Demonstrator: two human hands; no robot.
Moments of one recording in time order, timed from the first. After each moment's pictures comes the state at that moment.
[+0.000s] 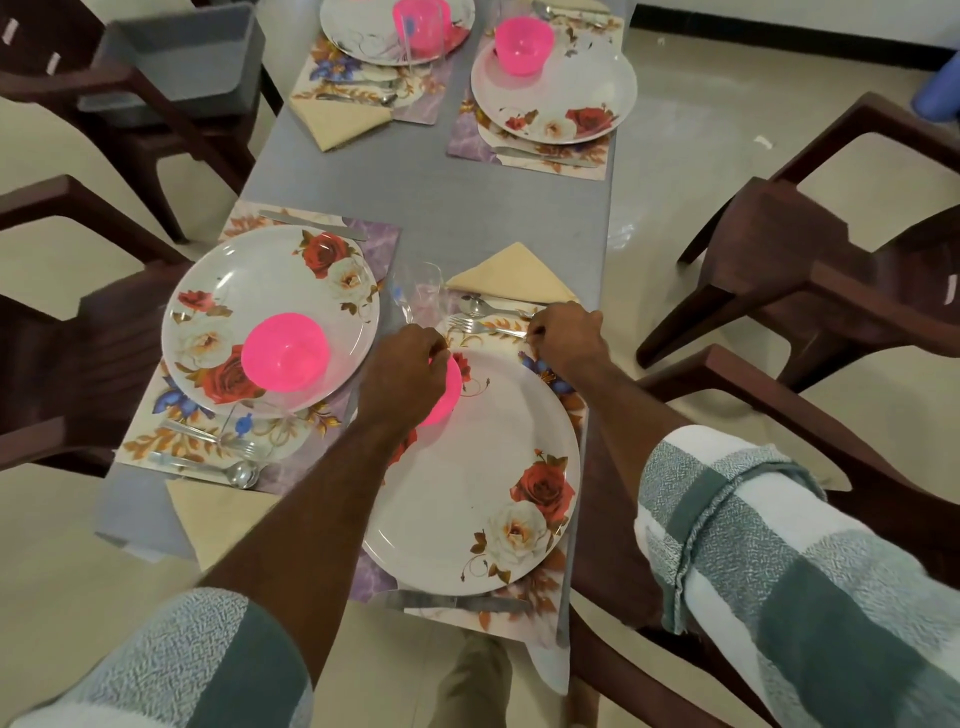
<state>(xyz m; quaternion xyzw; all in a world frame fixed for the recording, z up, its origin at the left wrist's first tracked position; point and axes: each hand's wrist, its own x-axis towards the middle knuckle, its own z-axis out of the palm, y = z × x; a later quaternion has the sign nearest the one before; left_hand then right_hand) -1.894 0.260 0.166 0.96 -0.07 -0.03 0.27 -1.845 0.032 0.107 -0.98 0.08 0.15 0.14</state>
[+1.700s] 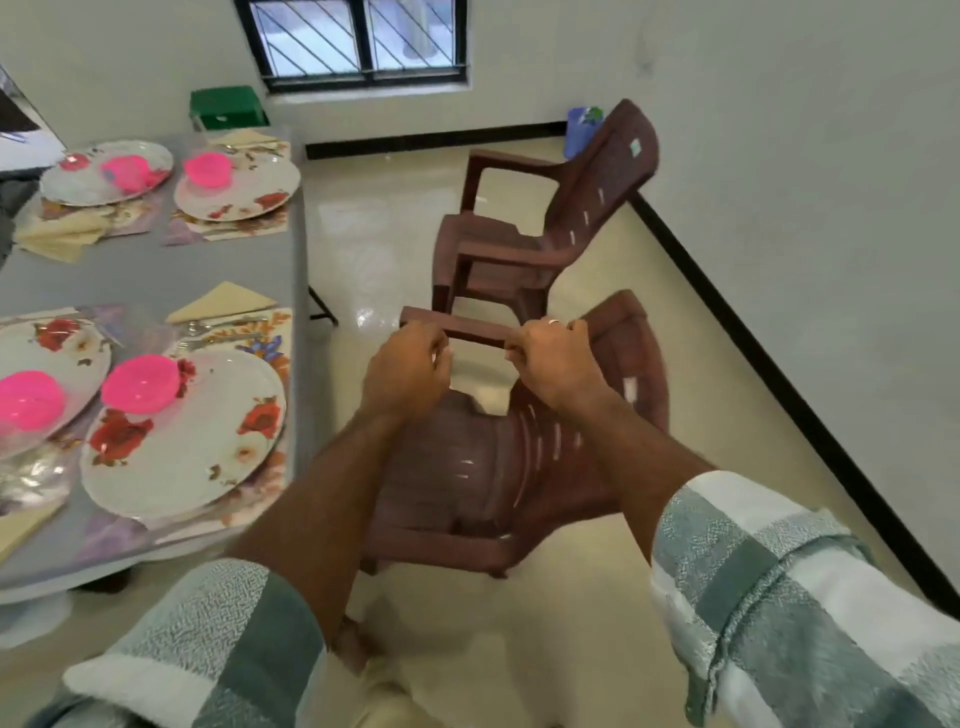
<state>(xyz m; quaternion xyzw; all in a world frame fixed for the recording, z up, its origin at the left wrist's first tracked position) -2.228 -0.058 0.283 0.90 -0.32 0.02 0.28 -2.323 -0.239 0.291 -0.98 0.16 -0.05 0.06</state>
